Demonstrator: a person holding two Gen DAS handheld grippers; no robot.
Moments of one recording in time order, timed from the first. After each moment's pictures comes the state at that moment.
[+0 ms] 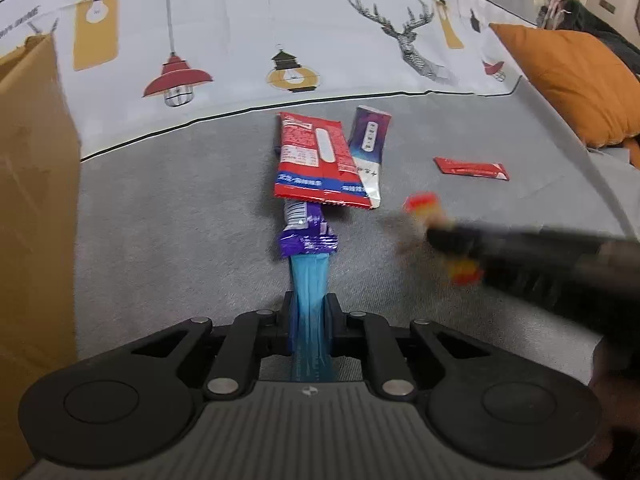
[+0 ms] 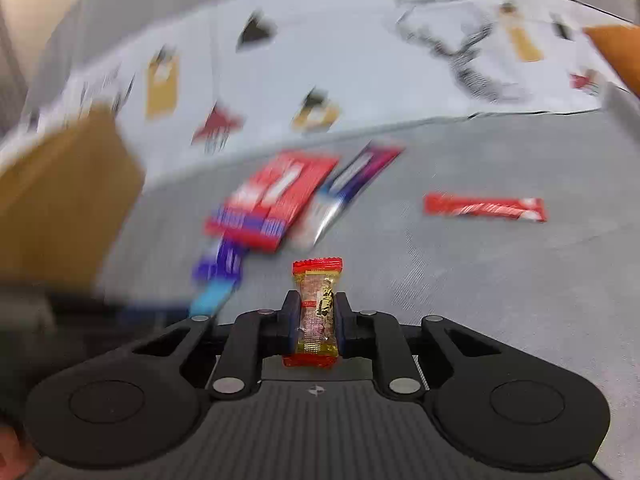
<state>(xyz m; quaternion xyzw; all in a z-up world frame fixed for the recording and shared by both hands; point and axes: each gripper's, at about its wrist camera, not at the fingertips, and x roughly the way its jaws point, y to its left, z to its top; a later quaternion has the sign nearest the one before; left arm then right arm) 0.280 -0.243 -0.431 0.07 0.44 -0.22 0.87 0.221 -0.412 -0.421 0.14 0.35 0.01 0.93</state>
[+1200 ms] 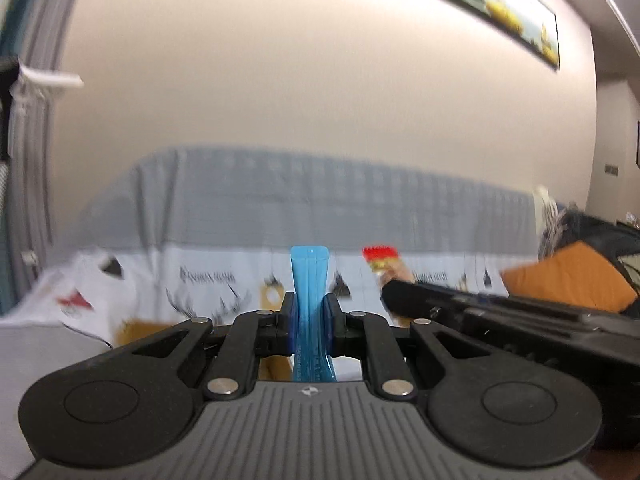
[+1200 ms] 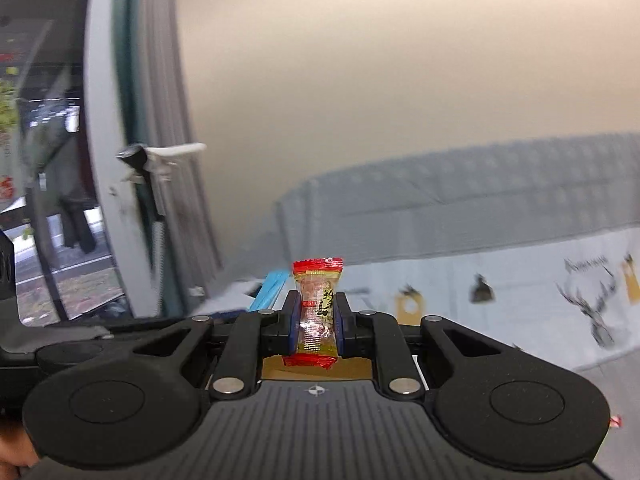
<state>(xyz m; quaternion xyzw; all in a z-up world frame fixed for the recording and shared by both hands) 0.113 -0.037 -0.114 -0.02 0.14 -0.14 0.98 0.096 -0.217 -0.119 0.10 0.11 0.19 0.97</state>
